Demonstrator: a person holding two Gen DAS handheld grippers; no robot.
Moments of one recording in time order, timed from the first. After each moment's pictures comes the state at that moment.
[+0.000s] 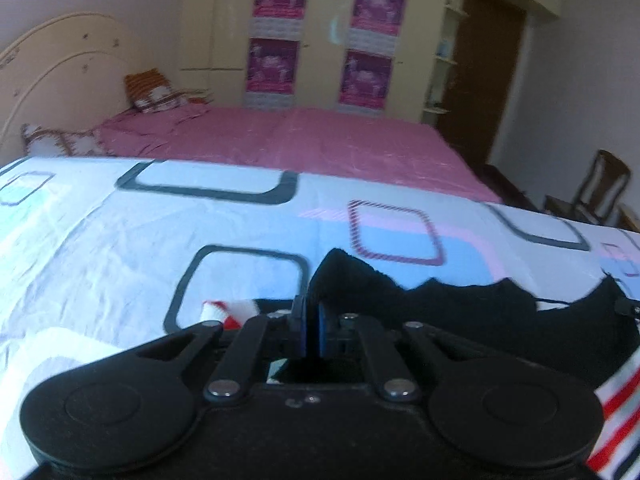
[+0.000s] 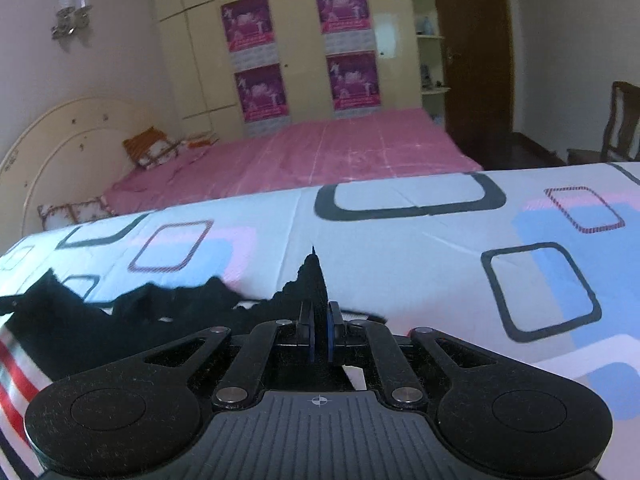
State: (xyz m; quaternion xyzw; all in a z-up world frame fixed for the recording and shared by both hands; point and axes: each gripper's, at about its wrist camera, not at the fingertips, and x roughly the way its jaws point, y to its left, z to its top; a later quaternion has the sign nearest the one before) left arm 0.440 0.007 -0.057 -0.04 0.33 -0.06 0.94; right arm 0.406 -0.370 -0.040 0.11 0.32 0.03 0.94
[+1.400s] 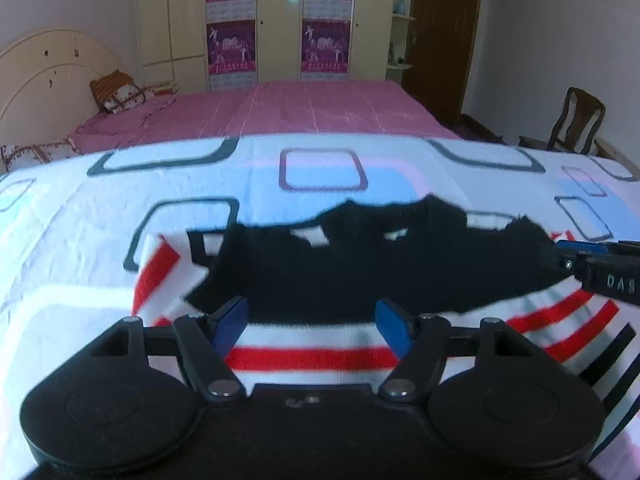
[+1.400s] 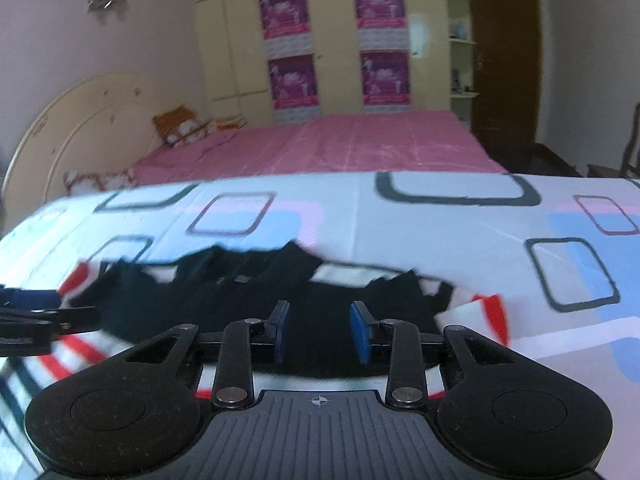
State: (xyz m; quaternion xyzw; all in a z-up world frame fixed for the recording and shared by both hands) left arm 0.372 -0.051 -0.057 0.03 0.37 -0.10 0.92; right arm 0.357 -0.292 -0.033 0.06 0.33 0.08 0.94
